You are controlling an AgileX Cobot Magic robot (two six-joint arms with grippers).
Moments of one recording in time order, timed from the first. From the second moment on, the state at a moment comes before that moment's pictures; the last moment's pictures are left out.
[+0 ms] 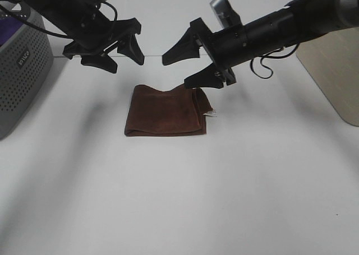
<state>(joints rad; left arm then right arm) -0.25 2.15 -1.70 -0.57 0.78 0.16 0.23 2.19 -1.51 1.24 0.96 -0.74</state>
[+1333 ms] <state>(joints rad) -0.25 2.13 -1.70 -0.42 0.89 0.14 0.15 2.35 -1.71 0.85 0.88 -0.47</state>
